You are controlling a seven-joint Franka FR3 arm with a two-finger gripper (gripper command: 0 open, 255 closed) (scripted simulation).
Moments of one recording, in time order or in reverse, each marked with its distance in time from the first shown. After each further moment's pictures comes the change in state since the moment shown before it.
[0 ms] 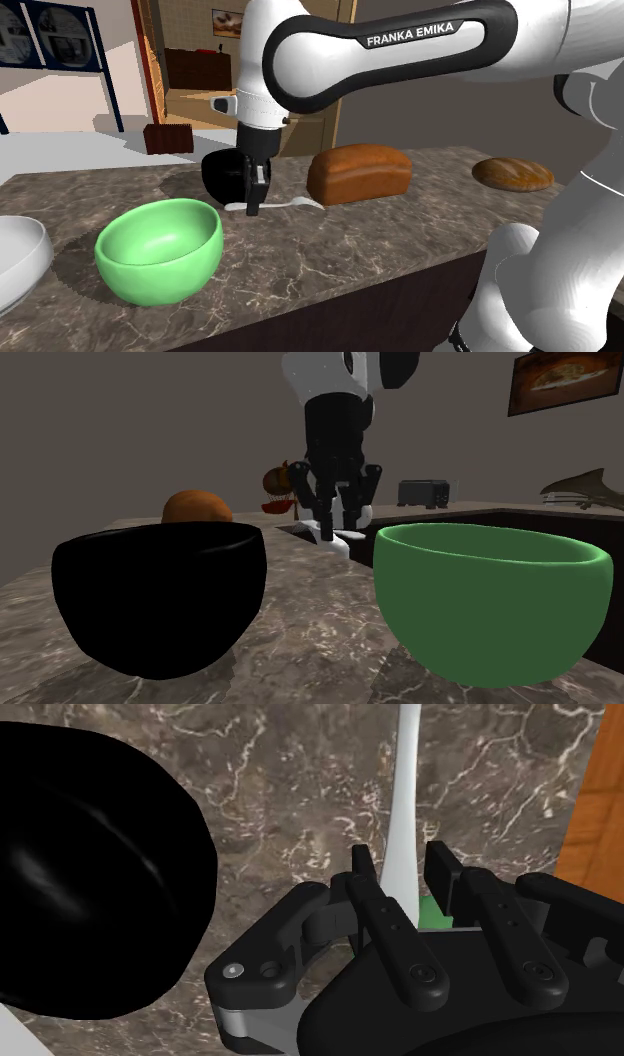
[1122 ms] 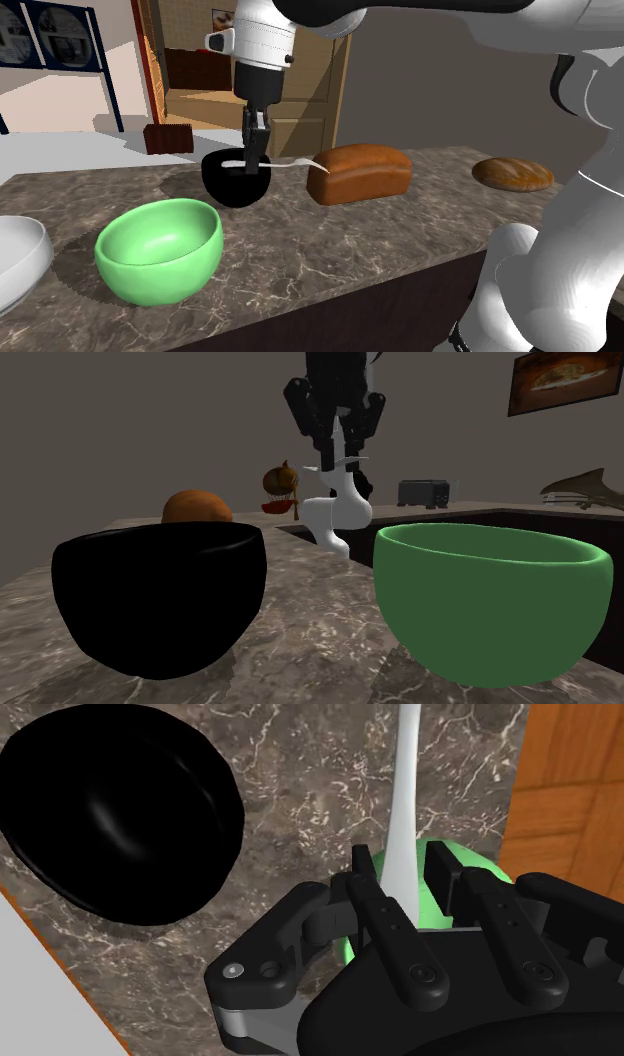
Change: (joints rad) arm -0.003 0.014 -0.004 0.246 -0.008 -0.232 0.017
